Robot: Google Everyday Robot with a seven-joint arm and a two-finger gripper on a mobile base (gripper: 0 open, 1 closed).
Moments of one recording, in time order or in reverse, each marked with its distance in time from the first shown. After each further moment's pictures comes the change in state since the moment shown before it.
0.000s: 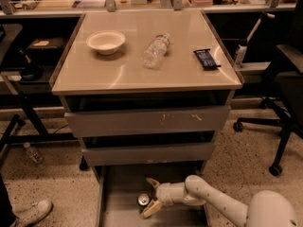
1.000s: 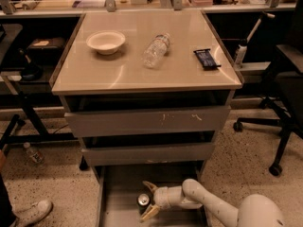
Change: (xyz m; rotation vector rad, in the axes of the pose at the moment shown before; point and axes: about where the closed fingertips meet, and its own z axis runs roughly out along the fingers) arm 0.025 0.002 0.022 -0.032 -0.036 -0.088
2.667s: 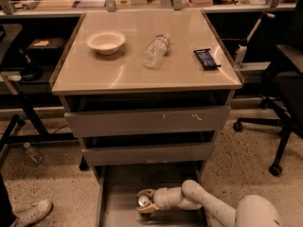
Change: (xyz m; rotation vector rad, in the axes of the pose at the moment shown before) arm 0.007 0.000 0.002 -0.003 -0.008 0.009
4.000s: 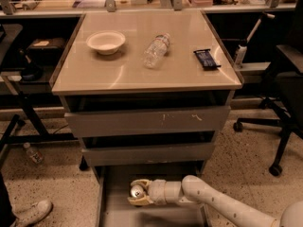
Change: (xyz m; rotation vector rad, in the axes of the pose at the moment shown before) arm -0.151 0.029 -0.024 0.125 -0.050 -0.002
